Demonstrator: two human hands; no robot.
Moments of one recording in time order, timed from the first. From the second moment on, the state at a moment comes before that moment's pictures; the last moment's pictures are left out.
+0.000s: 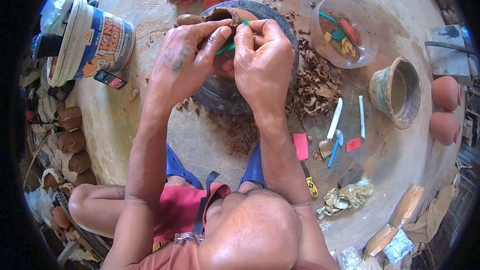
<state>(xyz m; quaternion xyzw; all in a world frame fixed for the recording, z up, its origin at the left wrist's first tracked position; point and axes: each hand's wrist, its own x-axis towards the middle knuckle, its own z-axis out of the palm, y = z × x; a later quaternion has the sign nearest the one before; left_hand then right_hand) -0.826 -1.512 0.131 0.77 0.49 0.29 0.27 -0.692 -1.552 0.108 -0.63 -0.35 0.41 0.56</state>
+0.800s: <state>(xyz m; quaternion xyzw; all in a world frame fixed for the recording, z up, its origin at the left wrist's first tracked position) -0.826 -1.617 0.001 0.80 0.44 0.26 0.31 -0.544 -1.733 -0.005 -0.76 -0.35 0.30 0.46</state>
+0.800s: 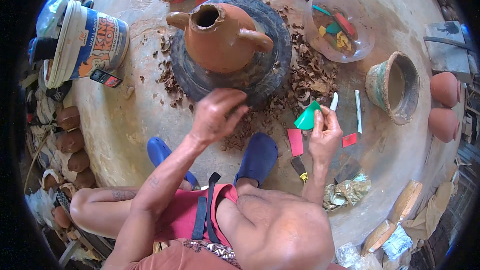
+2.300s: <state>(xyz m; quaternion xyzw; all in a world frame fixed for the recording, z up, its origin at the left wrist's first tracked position) -0.953 -1.518 -0.028 0.88 0.47 0.04 0.08 -0.436 -1.803 -0.046 -0.84 -0.19 0.35 0.37</state>
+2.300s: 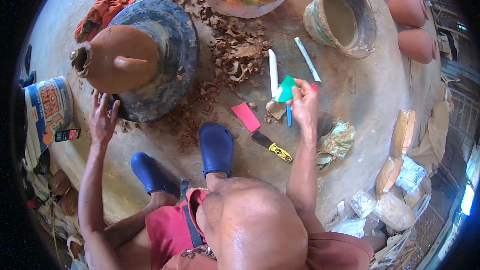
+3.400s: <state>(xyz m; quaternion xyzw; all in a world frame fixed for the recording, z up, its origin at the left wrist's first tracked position) -0.956 -1.506 -0.071 0.53 0.67 0.22 0.47 -0.525 -1.719 0.167 -0.77 -0.58 0.17 0.20</state>
